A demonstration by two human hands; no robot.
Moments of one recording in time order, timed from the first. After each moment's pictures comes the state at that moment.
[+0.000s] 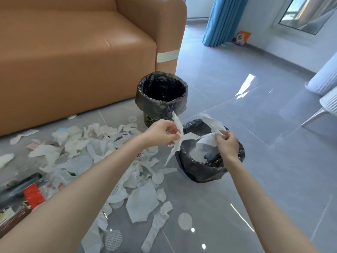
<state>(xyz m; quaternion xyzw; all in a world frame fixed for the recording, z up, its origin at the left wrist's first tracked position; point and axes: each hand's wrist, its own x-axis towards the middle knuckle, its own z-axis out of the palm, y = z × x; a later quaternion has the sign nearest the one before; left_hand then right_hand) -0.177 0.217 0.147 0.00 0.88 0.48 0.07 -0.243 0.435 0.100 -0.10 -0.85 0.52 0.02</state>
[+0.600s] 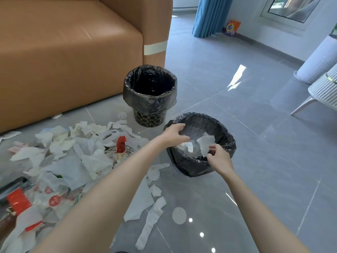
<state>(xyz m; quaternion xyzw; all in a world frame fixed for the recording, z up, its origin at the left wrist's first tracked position) -0.221 0.283 0.106 -0.03 0.86 0.48 0.16 -0.226 0.478 0.049 -0.07 -0.94 0.32 -0.11</state>
